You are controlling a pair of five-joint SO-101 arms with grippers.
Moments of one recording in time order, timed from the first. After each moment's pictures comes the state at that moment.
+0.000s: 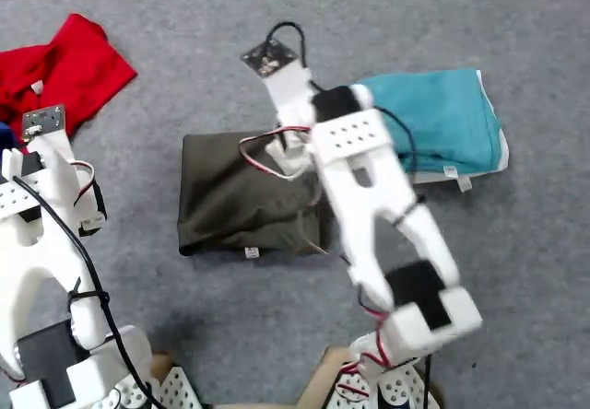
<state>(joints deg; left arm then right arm) -28.5 -16.6 32.9 74.0 -5.7 -21.5 7.3 0.8 76.0 15.6</state>
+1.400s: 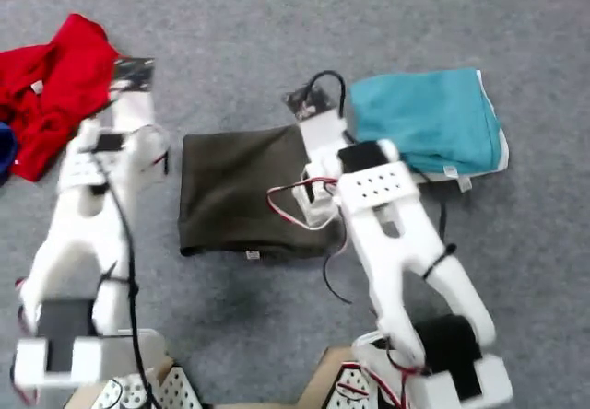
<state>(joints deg) -6.1 -6.0 27.5 50.1 -5.6 -17.3 -11.8 34.8 67.6 9.0</state>
